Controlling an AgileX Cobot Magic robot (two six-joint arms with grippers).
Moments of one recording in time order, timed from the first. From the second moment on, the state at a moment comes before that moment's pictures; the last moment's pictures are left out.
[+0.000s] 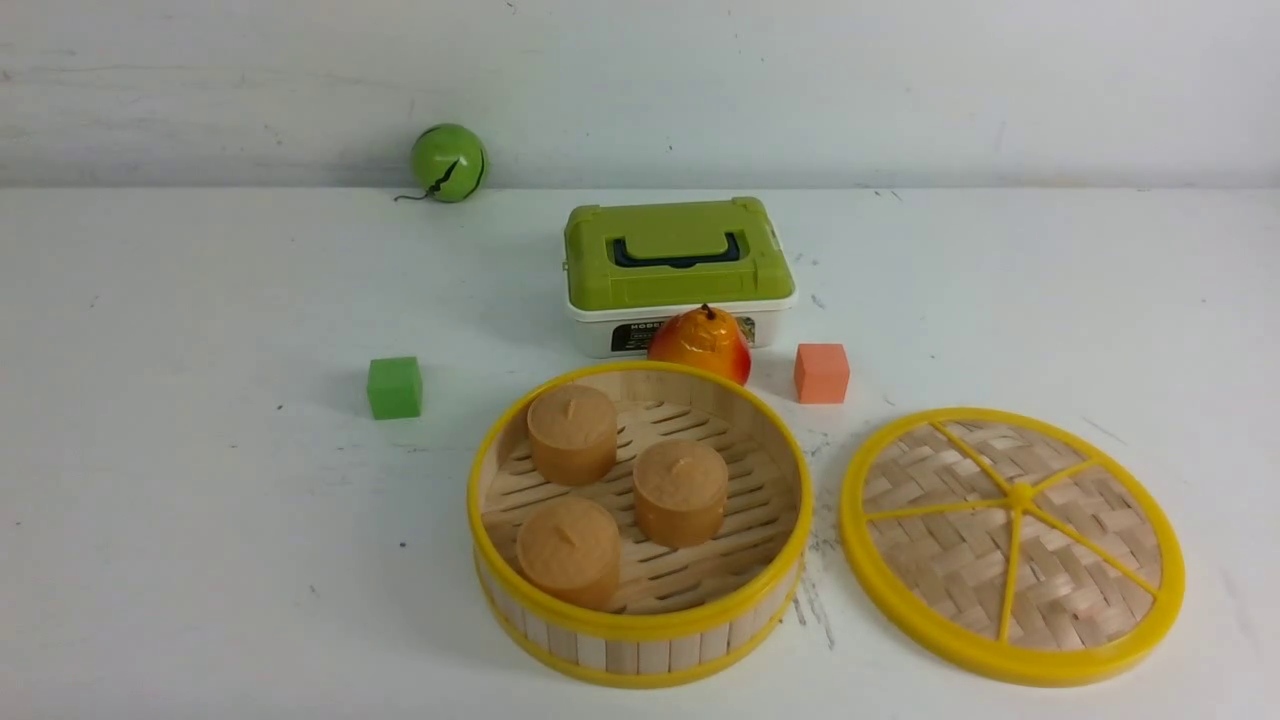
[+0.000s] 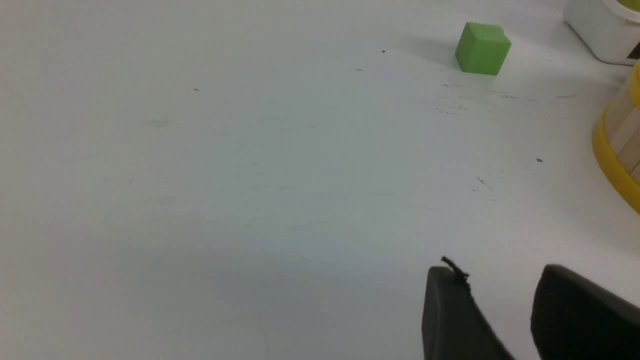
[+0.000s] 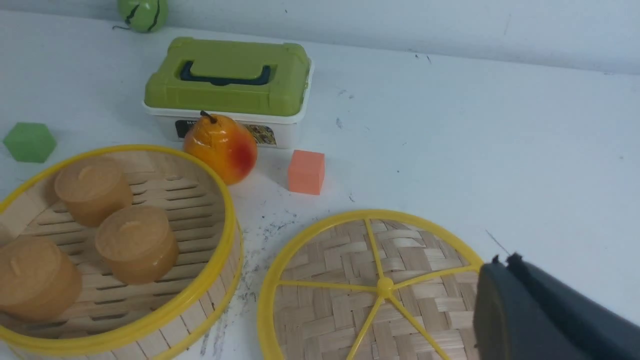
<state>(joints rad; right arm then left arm) 0.18 0.67 -0.72 0.06 0.50 0.01 0.02 -0.01 0.03 0.04 0.37 -0.20</state>
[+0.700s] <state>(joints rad) 0.18 0.63 -0.68 0.06 0.51 0.03 0.02 -0.01 0.03 0.04 0.37 -0.20</state>
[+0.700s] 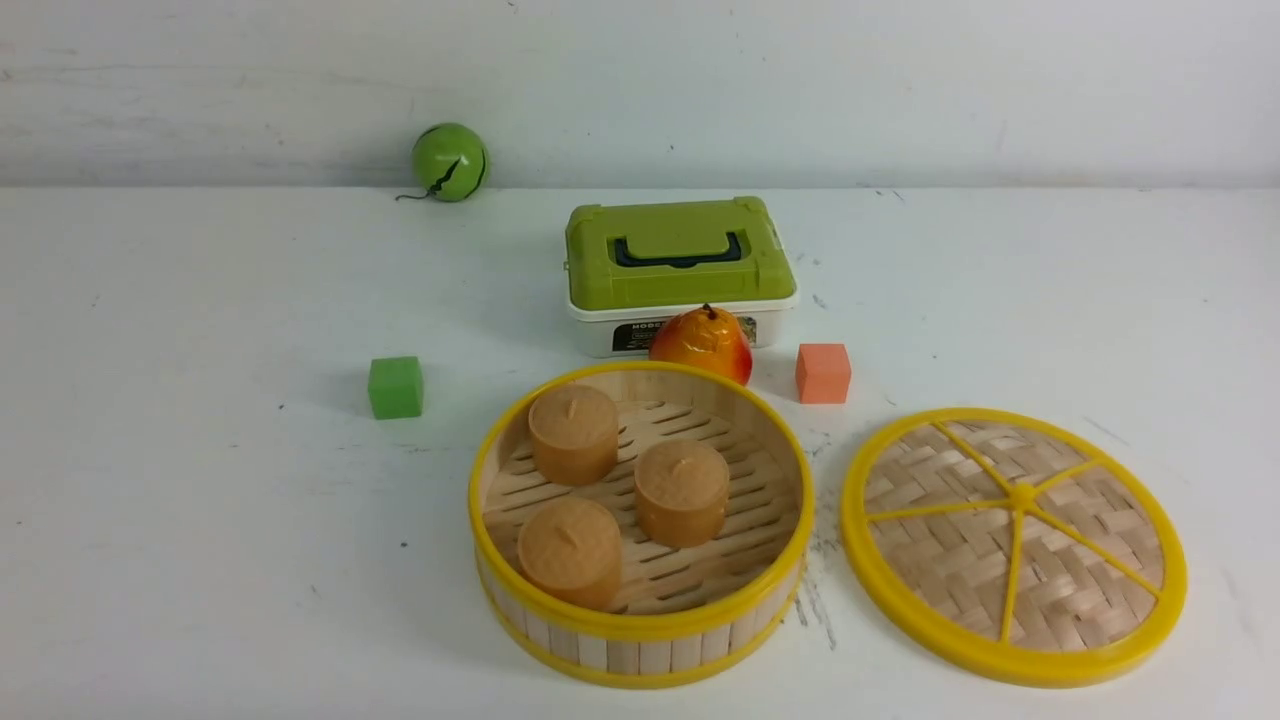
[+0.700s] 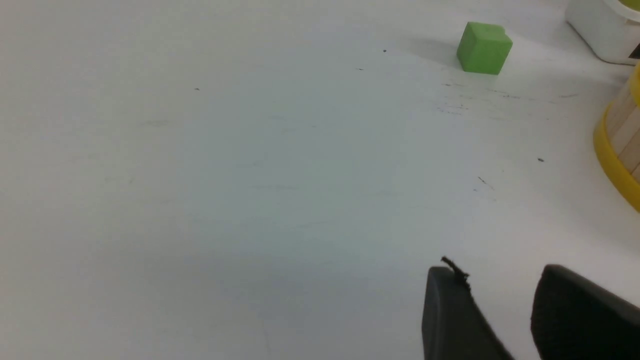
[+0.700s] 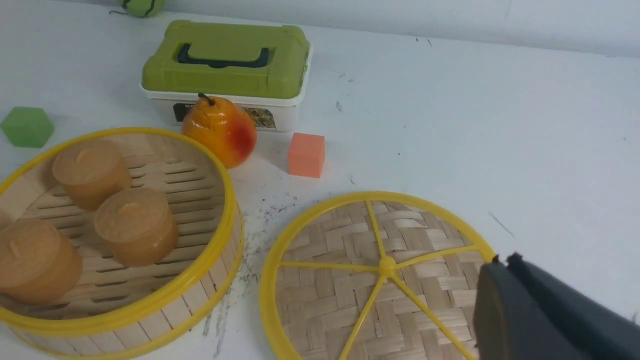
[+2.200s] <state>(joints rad) 0.01 -0.01 0.02 -0.01 0.39 0.17 0.02 -0.01 0.03 0.04 0.37 -0.20</state>
